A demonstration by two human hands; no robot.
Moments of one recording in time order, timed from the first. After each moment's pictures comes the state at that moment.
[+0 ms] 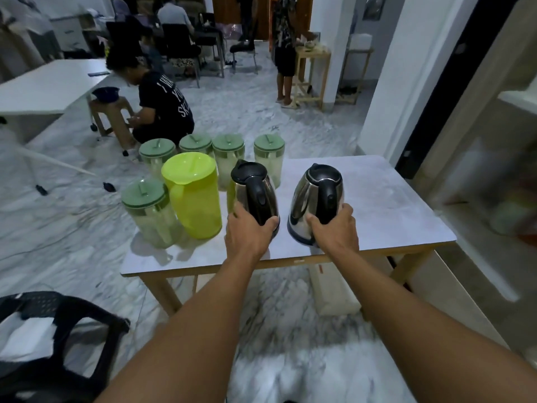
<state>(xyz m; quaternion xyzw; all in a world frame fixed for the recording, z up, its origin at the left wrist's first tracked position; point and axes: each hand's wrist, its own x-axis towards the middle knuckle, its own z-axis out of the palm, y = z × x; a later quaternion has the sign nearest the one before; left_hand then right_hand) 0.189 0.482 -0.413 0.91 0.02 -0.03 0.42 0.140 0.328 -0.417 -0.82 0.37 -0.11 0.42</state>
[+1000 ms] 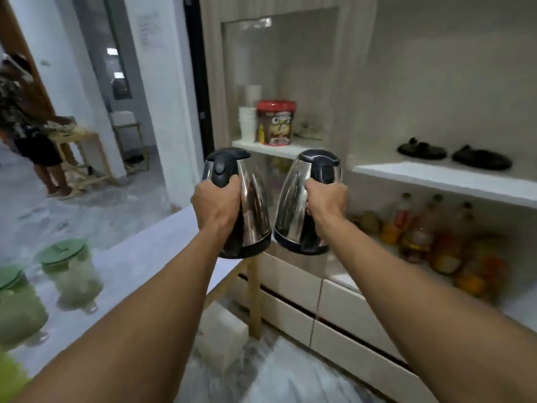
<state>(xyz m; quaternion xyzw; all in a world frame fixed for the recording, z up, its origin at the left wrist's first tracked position) 0.078 0.315 -0.236 0.69 -0.30 -0.09 0.65 -0.069 0.223 -0.242 -0.48 0.57 -0.53 0.40</state>
